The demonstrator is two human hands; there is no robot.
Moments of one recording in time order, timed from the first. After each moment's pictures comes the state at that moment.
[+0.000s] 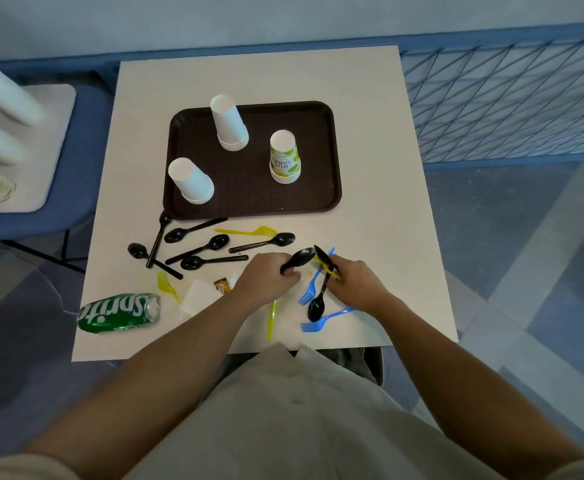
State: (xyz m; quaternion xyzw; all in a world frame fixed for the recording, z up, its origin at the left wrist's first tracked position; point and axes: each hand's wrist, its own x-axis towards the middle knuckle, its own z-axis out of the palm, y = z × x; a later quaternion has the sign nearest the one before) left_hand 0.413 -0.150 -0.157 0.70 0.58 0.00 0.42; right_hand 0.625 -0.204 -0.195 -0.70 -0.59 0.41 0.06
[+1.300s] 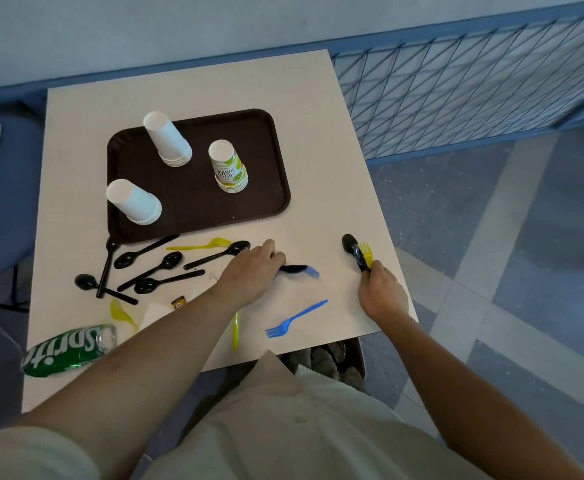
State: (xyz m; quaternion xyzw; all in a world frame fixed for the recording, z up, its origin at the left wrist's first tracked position) left_hand 0.468 -0.137 -0.182 0.93 0.34 -0.13 0.10; right_hand 0.702 -0.278 -0.191 -0.88 -0.38 0.28 0.08
